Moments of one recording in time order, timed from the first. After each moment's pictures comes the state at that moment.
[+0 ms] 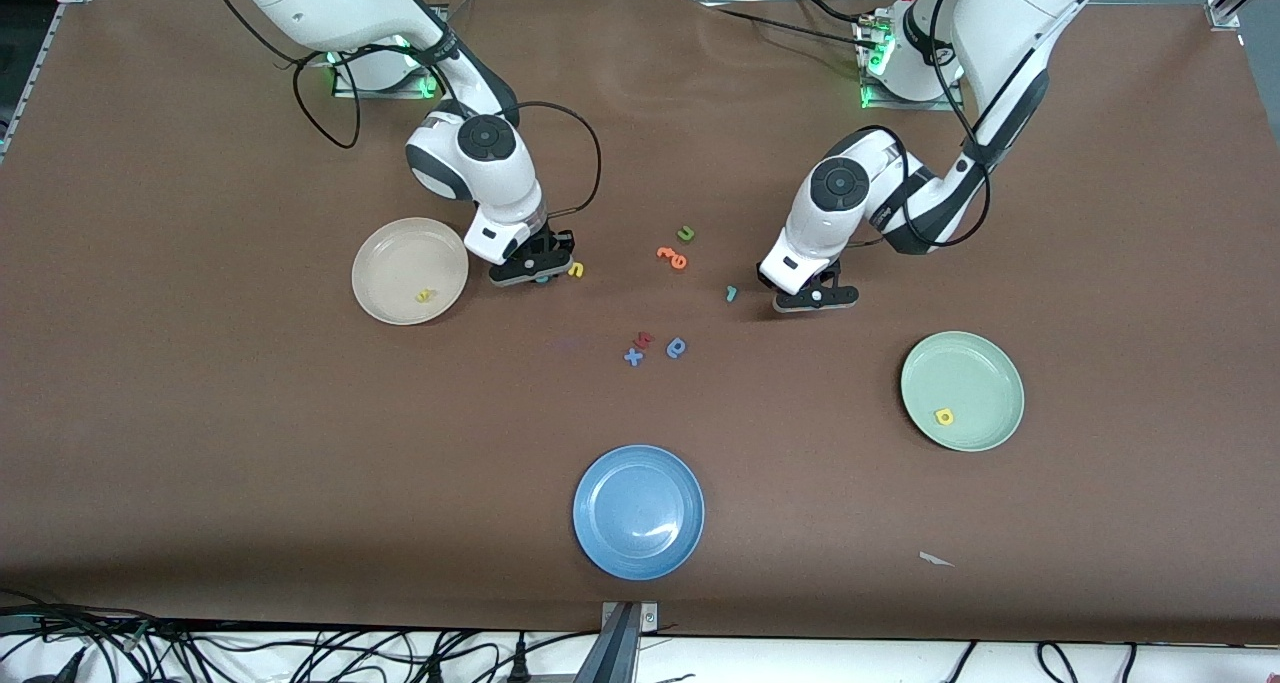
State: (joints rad) left arm 0.01 0.49 -0.50 -2.23 0.45 2.58 -0.94; right arm 0.23 0.50 0.40 -2.21 -0.59 2.75 0.84
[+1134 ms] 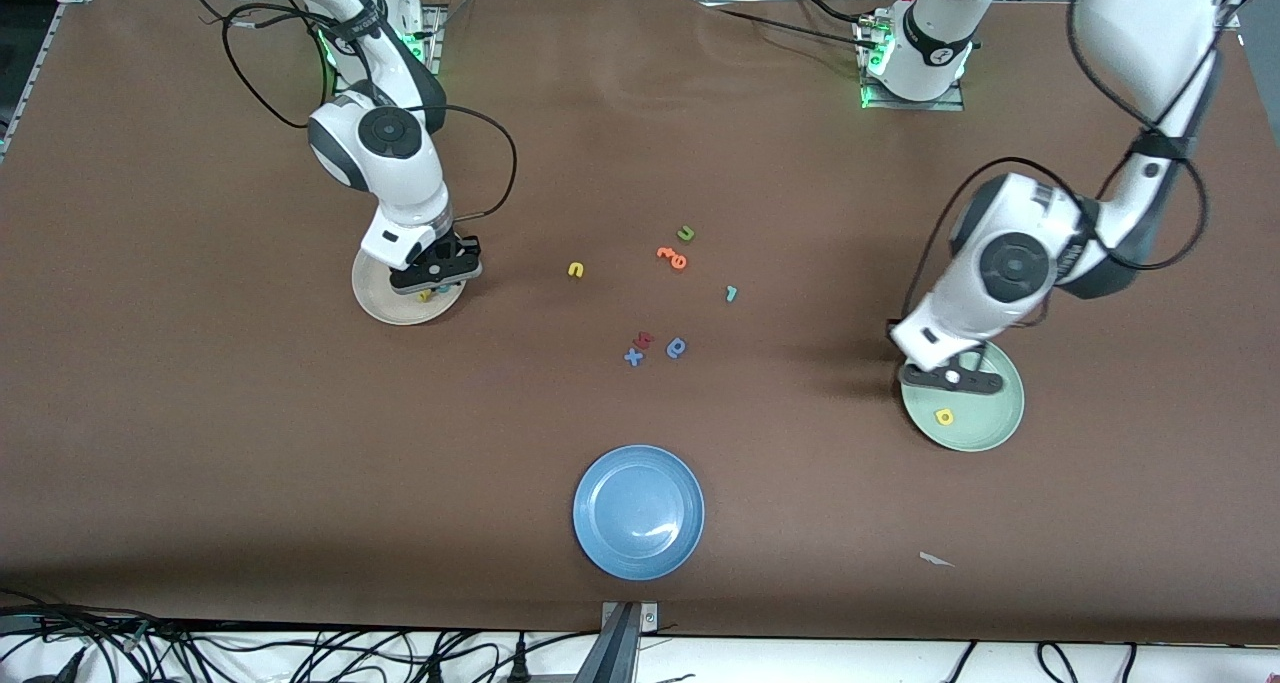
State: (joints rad) left arm 0.31 0.47 -0.50 -1.90 0.40 2.20 -0.25; right arm -0.09 0.28 0.49 -2.37 -0.60 2.62 0.57
